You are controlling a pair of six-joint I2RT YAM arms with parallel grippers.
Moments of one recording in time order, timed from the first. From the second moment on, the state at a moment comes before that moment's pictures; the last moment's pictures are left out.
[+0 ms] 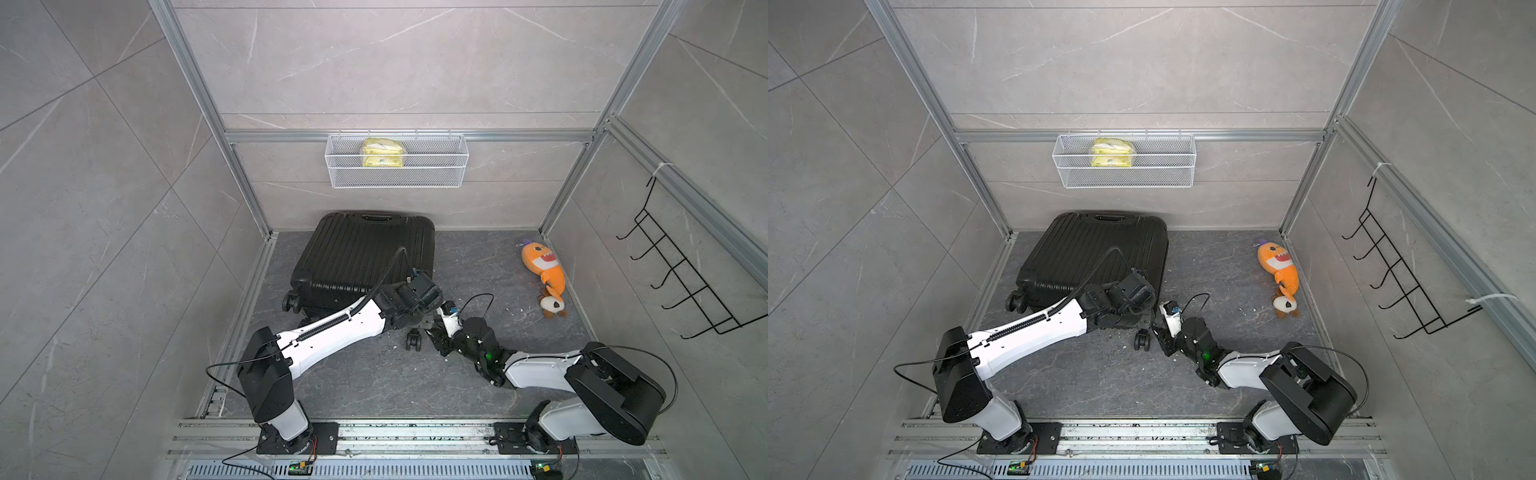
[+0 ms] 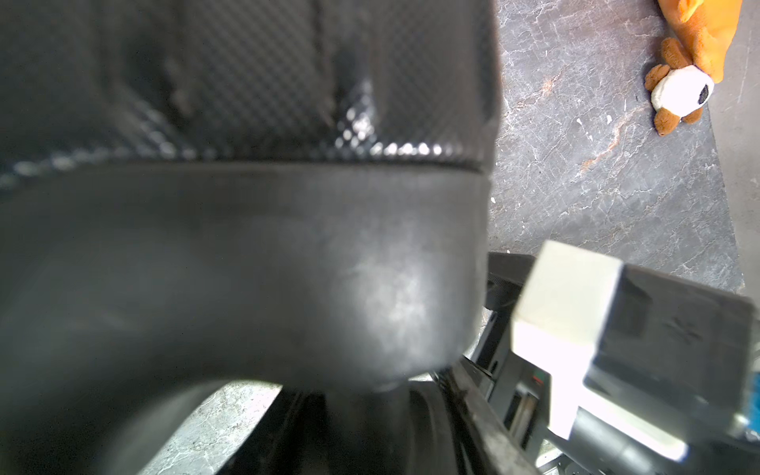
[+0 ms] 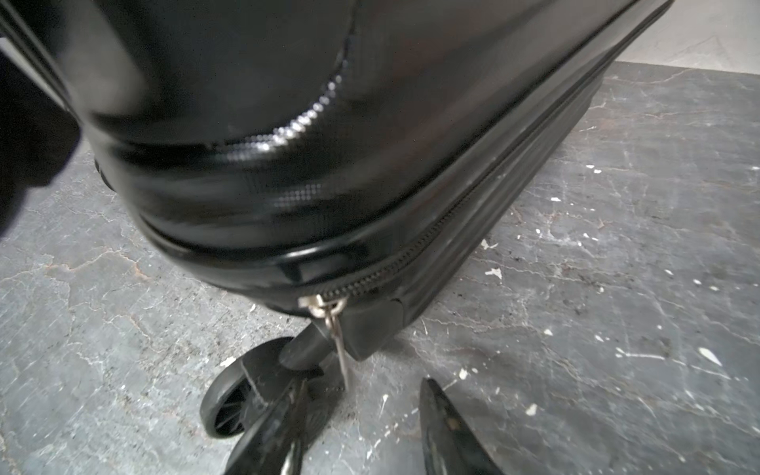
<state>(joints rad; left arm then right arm) -1.00 1.63 1.43 -0.81 -0.17 -0.73 0.71 1.46 0.36 0.69 -0.03 0.14</state>
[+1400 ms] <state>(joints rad) -0.99 1.51 1.37 -0.89 -0.15 -0.58 0.72 1.41 0.55 0.32 0.03 0.09</state>
